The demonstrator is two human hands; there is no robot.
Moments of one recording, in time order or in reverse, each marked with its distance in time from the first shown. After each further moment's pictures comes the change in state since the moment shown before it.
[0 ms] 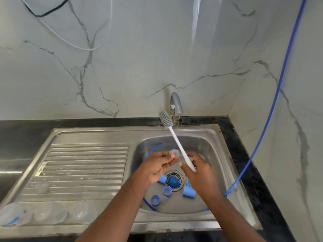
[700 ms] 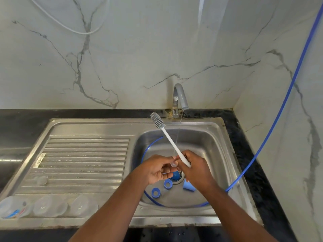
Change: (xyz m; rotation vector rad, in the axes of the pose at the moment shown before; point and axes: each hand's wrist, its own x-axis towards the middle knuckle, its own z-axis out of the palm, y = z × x) left_hand 0.006 -0.010 -0.021 0.252 0.017 -0.276; right_hand 0.022 0.021 0.027 0.075 -0.202 0.064
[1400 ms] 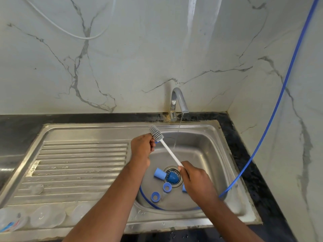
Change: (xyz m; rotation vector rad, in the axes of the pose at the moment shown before) left_hand 0.005 0.055 -0.023 -0.255 0.453 0.467; right_hand -0.029 -0.005 0.011 -0.468 0.075 -0.080
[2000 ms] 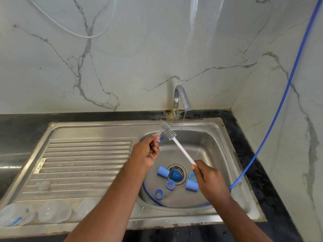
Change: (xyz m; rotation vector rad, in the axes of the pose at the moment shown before) left_hand -0.012 0.003 -0.010 -0.379 -0.105 -0.334; right_hand -0.012 0.028 -0.010 0.019 0.105 -0.047
